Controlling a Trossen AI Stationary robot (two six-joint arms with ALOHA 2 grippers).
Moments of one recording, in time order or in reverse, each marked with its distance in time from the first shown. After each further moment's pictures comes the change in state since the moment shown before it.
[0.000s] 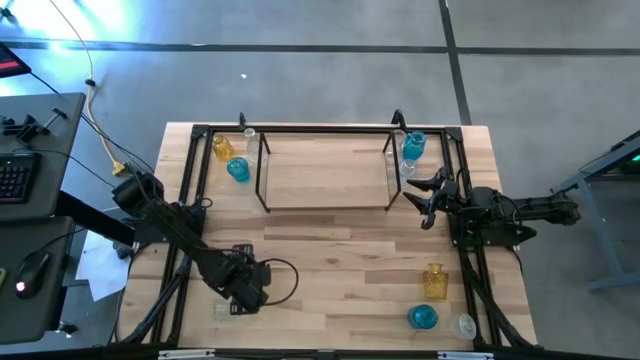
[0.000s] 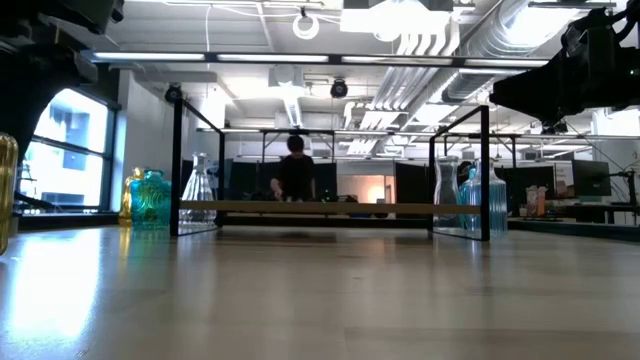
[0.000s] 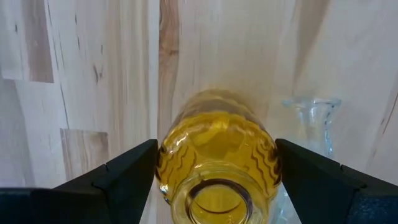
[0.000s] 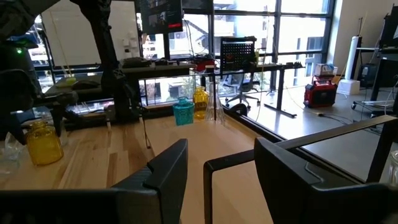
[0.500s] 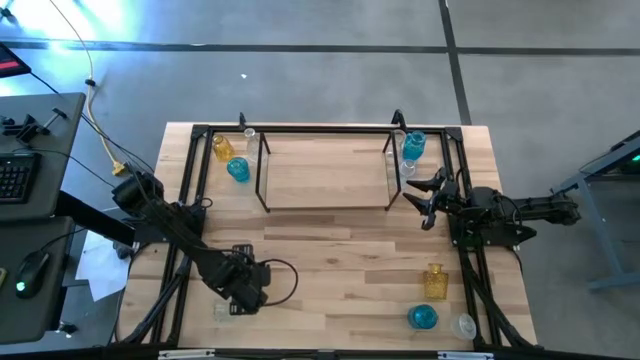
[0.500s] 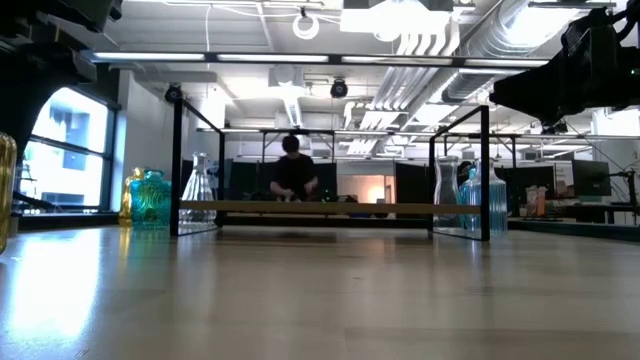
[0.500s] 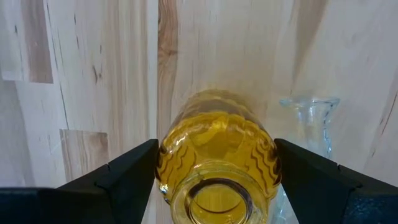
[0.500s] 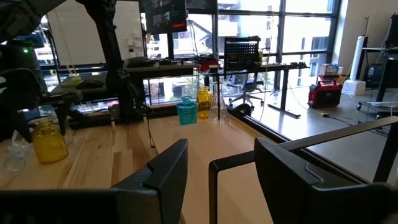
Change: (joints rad) left arm -0.007 0.000 0.000 0.001 -0.003 0.000; right arm 0.000 0.000 0.000 -0.001 -0.017 -0.001
